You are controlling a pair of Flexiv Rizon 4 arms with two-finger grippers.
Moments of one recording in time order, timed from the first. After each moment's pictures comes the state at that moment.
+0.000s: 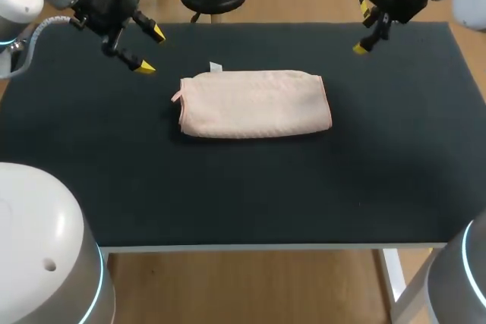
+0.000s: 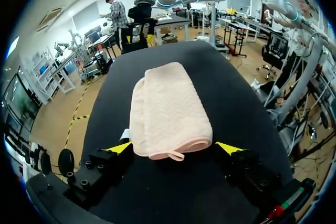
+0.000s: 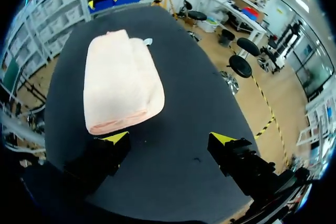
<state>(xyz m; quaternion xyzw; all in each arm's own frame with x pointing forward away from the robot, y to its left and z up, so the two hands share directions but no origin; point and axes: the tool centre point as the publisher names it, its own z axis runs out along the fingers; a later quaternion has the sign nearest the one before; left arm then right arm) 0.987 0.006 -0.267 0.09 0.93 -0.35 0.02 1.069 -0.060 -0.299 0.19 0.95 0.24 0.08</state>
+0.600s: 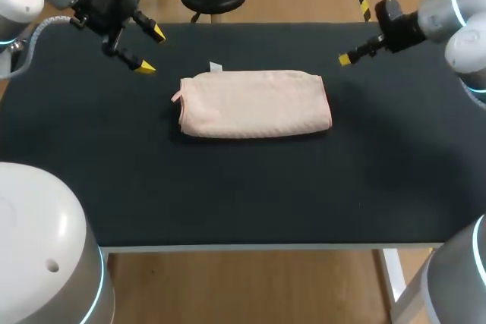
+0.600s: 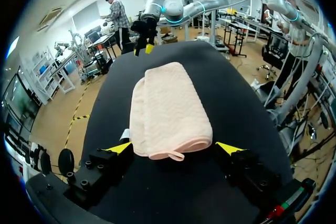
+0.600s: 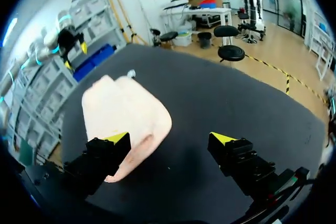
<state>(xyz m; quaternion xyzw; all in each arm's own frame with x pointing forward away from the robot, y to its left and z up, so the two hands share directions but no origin) 0.987 0.006 -0.267 0.09 0.93 -0.35 0.03 1.065 -0.038 -0.343 0.39 0.82 0.41 -0.01</state>
